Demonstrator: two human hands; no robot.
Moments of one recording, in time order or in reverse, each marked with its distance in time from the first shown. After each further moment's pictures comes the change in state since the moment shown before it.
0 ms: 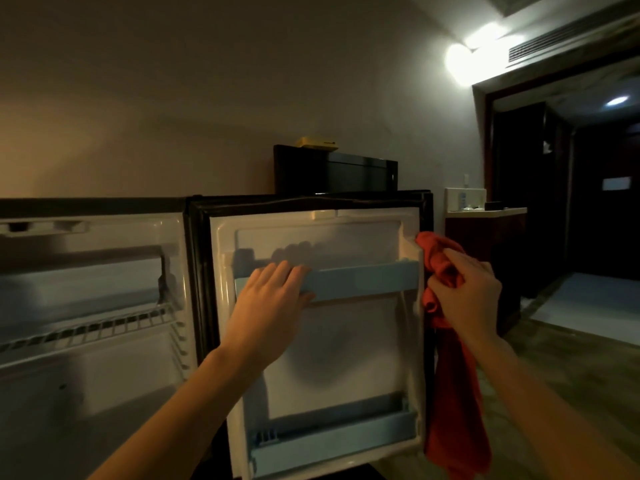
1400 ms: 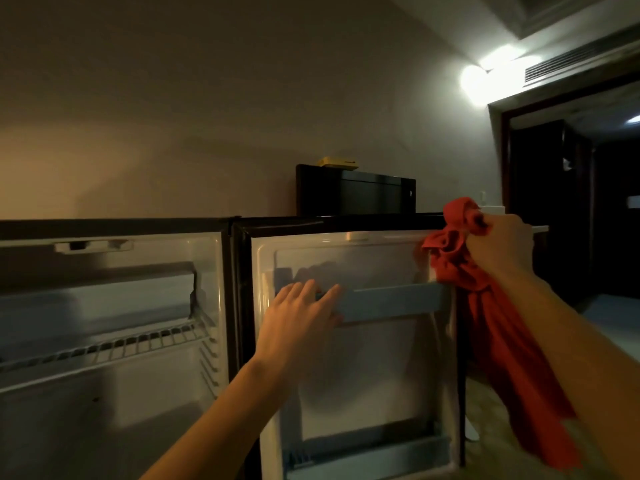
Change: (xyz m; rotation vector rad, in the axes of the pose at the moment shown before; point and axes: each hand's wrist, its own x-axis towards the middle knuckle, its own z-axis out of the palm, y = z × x) left_hand 0.002 -0.009 -0.019 0.027 -0.141 0.006; right_hand 0.099 -0.058 -0.007 -0.131 -0.143 0.178
